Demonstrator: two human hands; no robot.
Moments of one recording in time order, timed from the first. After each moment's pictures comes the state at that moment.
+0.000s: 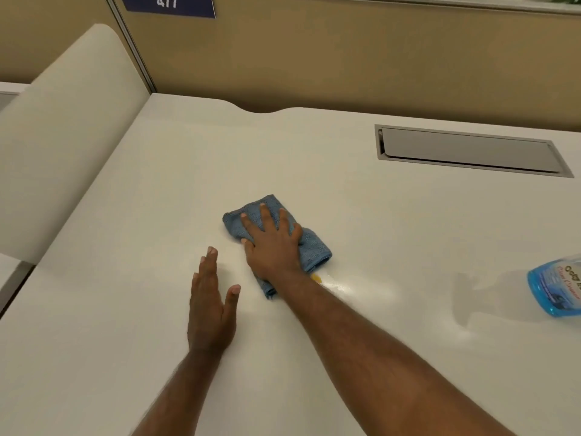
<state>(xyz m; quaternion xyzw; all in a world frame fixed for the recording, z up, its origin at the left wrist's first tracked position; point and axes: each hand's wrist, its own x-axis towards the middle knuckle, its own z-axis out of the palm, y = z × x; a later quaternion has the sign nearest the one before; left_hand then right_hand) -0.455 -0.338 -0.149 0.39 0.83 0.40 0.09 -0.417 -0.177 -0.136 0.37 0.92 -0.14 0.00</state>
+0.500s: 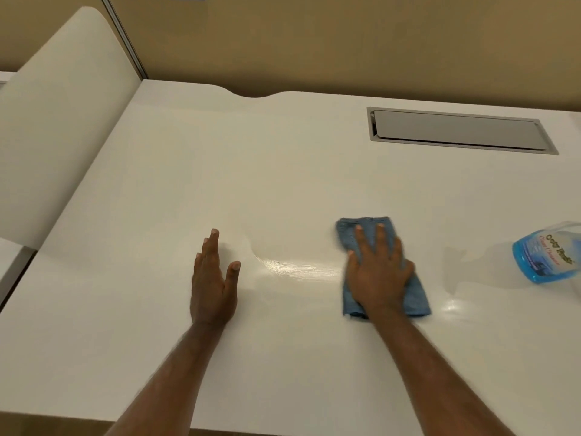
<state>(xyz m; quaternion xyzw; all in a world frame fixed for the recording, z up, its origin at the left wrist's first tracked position) -0.455 -0.341 -0.148 0.40 0.82 0.40 0.10 -0.225 -0.177 -0.141 0.61 0.79 -0.05 -0.05</state>
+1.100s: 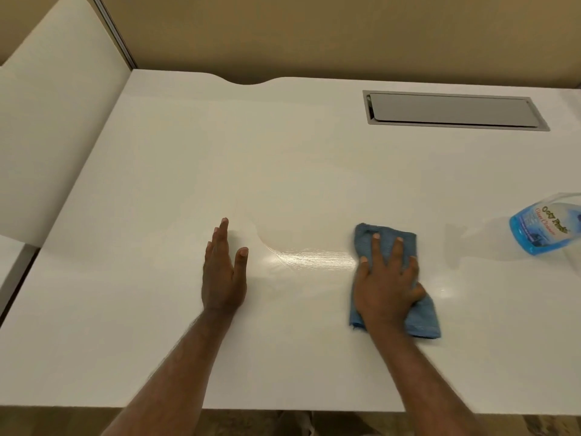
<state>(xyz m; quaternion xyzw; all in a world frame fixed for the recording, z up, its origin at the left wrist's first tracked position) -0.456 -0.346 -0.145 0.39 0.81 0.42 0.15 -0.222 -0.243 -0.135 0.71 0.70 -0.07 -0.08</state>
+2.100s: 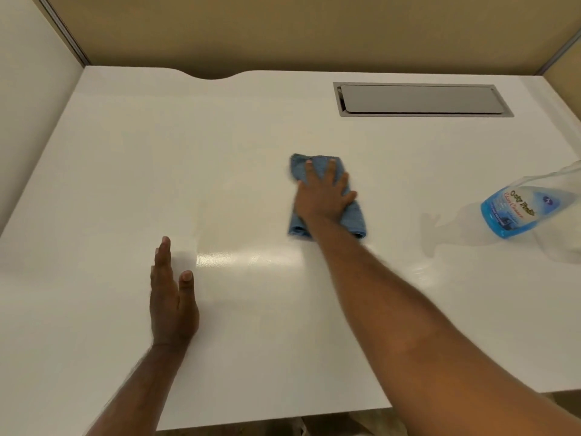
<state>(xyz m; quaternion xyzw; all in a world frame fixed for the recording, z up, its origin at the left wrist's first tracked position) -0.465 -0.380 -0.150 0.38 0.78 0.48 0.12 -0.332 -0.109 -0.133 0.66 0.74 -0.14 -0.01</state>
